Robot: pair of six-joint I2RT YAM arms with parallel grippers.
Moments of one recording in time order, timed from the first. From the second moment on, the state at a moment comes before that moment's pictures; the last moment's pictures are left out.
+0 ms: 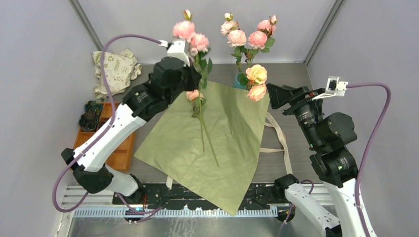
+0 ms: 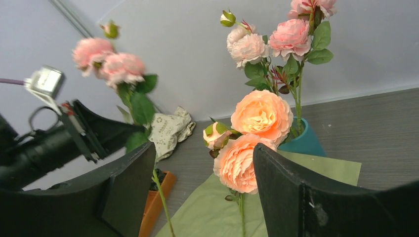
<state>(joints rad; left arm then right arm) -0.82 1.44 1.73 -0.68 -0.38 -0.49 0.37 0.66 1.18 -0.34 0.07 0.55</state>
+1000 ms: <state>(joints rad) -0.82 1.76 2.09 0.29 -0.39 -0.08 0.37 0.63 1.15 -0.36 0.12 0.48</state>
